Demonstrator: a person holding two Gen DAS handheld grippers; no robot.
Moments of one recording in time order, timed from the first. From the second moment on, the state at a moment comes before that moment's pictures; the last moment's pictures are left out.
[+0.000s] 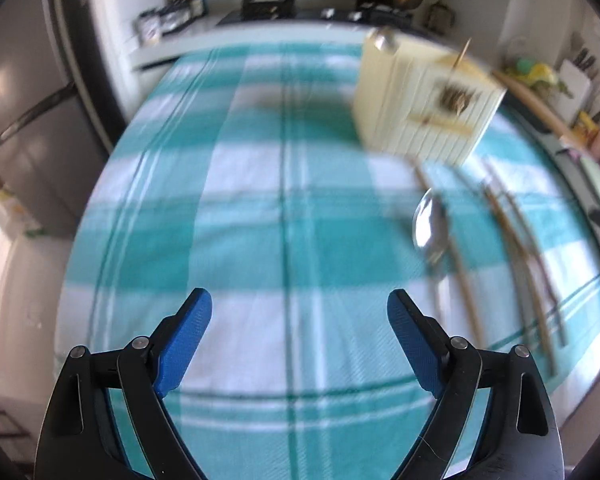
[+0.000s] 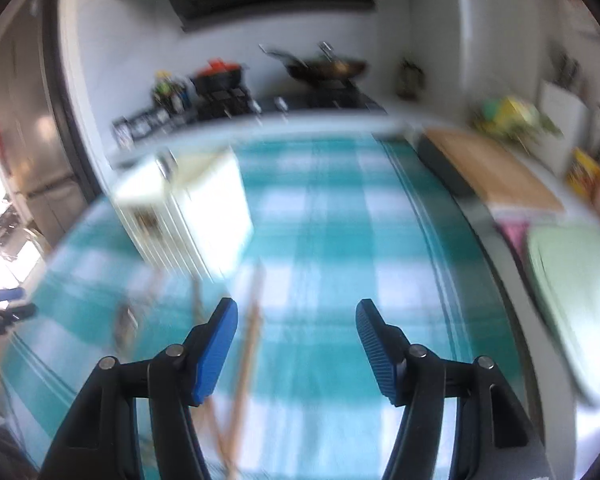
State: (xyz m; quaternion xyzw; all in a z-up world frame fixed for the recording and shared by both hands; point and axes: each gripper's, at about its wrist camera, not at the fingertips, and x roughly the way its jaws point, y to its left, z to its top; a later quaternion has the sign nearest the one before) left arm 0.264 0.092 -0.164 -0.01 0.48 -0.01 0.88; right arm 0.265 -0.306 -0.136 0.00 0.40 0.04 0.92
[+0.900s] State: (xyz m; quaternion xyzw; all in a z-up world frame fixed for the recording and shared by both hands) left arm 0.284 0.101 -0.221 -0.03 0.46 0.05 0.89; right arm 0.234 -0.335 -0.212 0.00 0.45 -0.04 0.89
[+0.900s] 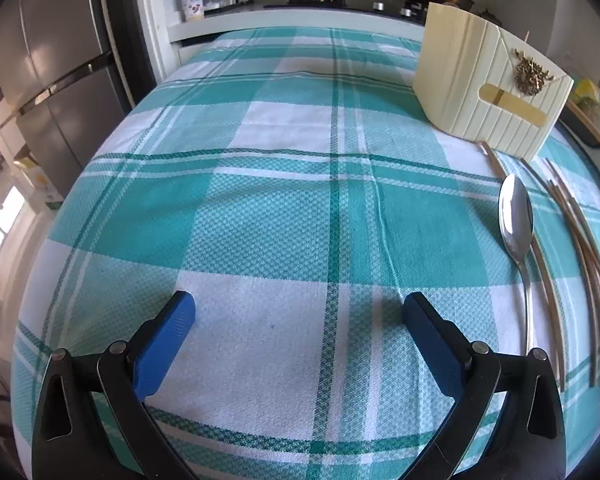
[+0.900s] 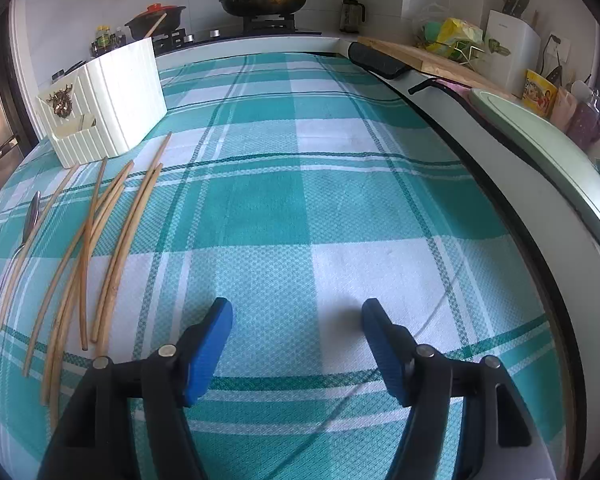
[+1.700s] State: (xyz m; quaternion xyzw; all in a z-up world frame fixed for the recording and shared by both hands) left arm 0.278 0.045 -0.184 -0.04 0.45 -0.10 0.89; right arm 0.234 -0.336 -0.213 0.00 0.45 -0.04 0.89
